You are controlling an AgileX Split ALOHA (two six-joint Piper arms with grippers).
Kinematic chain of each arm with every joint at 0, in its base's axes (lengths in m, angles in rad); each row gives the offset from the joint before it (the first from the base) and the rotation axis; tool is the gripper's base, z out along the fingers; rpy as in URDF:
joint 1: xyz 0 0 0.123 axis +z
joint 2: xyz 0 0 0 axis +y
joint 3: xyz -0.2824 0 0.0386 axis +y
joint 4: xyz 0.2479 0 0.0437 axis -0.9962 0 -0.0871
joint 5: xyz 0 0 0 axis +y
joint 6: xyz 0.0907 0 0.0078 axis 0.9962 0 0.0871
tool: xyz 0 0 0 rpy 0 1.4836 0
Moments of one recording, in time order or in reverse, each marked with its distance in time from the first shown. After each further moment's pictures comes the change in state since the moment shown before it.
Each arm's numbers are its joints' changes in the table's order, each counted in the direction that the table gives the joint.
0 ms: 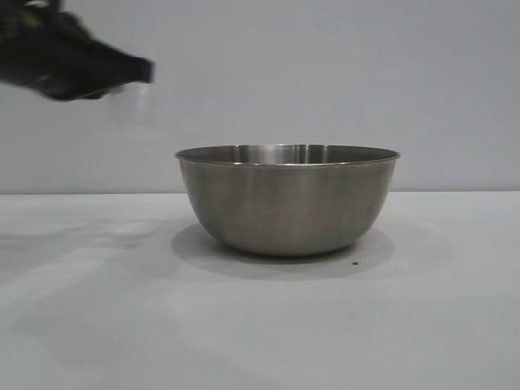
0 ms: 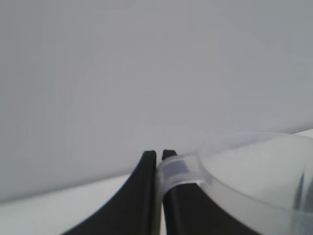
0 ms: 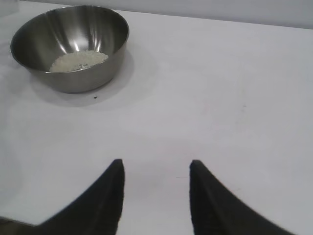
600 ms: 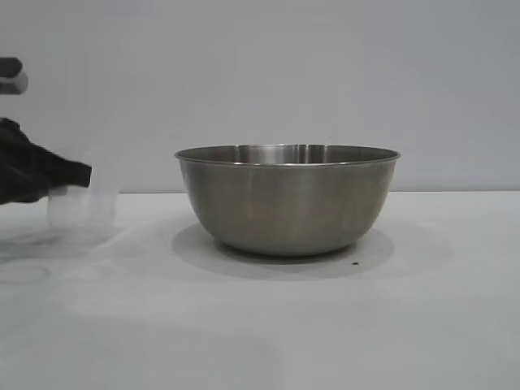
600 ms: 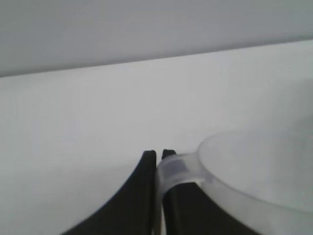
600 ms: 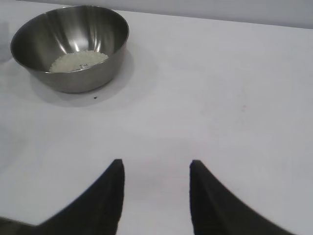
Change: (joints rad) left arm 0.109 0.200 0.049 -0.128 -0.019 -0.041; right arm 0.000 0.000 0.000 0.000 0.000 0.000
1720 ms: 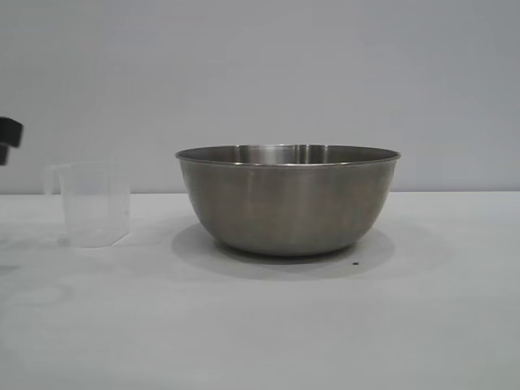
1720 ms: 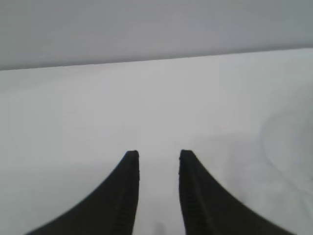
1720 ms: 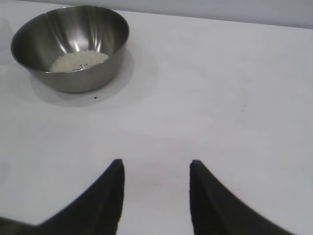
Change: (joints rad) left arm 0.151 -0.284 0.230 -0.033 -0.002 -0.035; right arm 0.000 0.000 0.000 0.000 0.000 0.000
